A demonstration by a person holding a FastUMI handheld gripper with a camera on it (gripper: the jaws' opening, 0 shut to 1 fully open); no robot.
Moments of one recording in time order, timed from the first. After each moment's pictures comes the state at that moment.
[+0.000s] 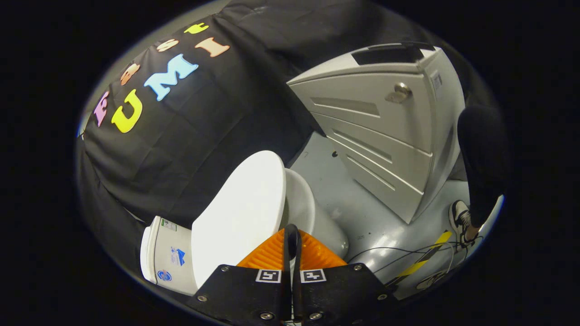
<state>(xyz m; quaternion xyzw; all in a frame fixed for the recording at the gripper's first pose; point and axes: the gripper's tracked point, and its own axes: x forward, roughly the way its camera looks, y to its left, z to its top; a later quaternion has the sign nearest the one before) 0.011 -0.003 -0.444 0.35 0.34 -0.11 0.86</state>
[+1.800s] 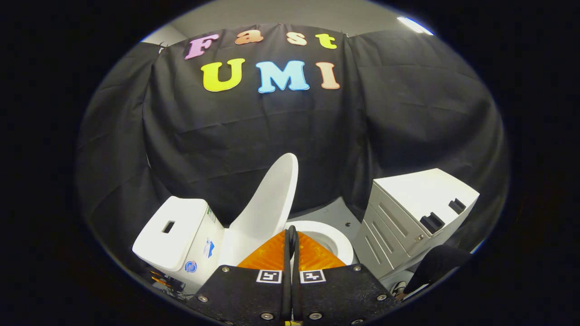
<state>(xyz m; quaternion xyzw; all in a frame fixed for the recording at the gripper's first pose) 0.049 0.143 -0.186 0.06 0.26 -0.03 0.96</state>
